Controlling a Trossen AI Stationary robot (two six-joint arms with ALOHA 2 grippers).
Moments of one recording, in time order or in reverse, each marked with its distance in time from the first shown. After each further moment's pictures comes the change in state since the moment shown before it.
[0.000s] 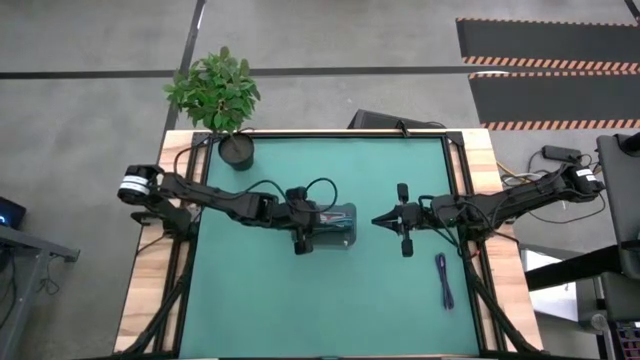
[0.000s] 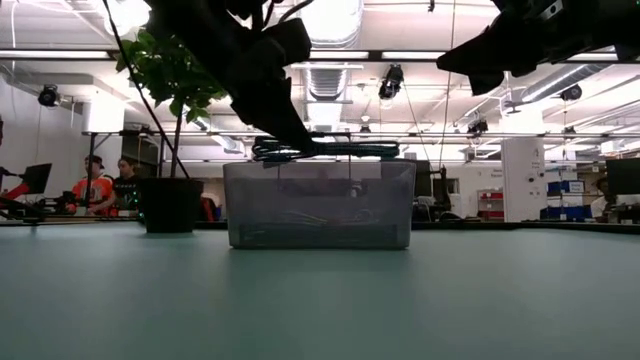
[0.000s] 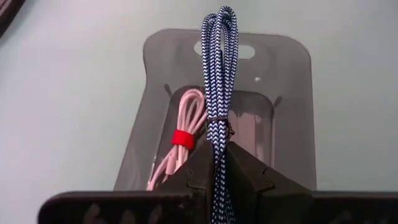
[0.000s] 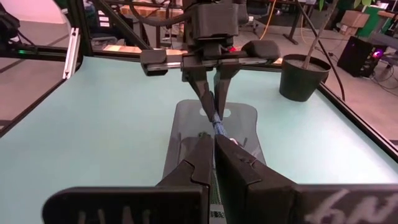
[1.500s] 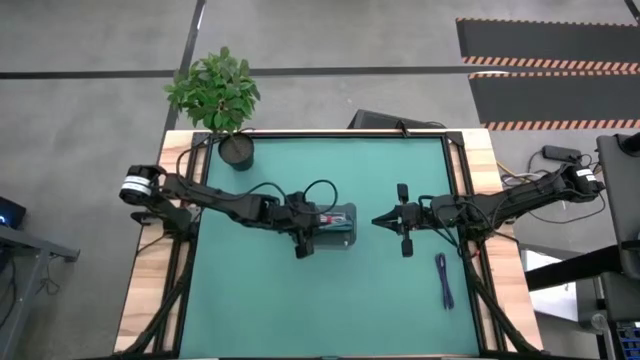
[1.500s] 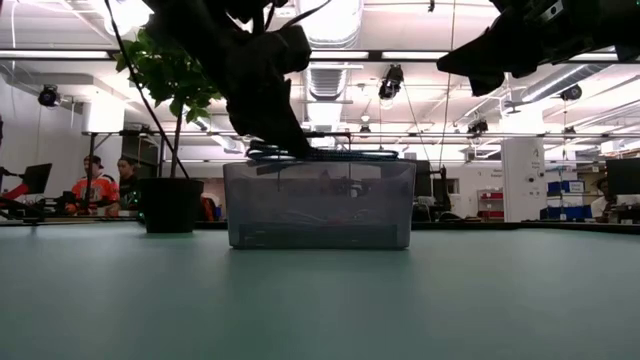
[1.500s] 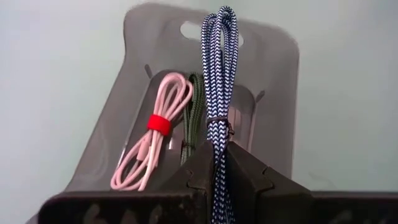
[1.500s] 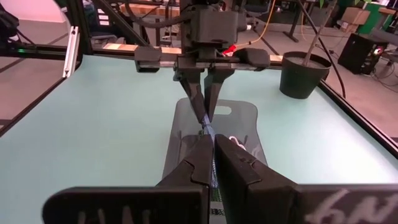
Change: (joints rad) left arm -0.008 0.015 -0.003 -0.010 0.057 -0.142; right arm 0.000 0.000 0.000 -0.009 0.000 0.008
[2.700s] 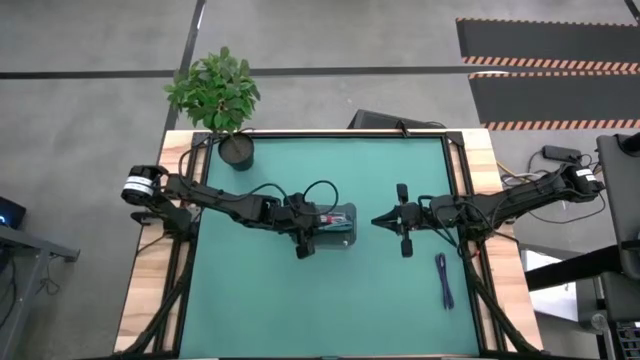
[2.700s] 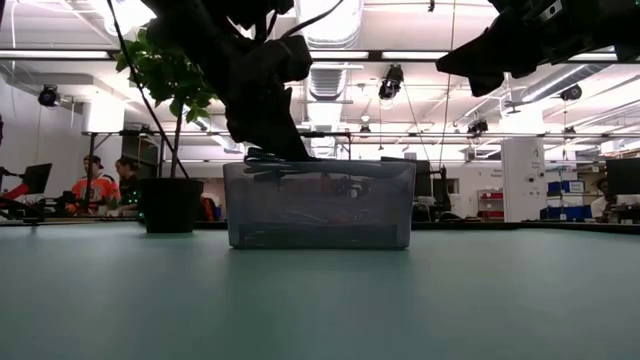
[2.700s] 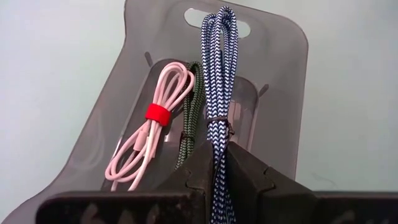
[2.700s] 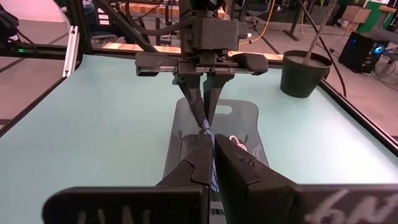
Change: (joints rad) left arm -0.001 0.017 0.001 -0.011 0.002 -0.048; right arm 0.000 0.006 0.004 0.000 0.000 0.004
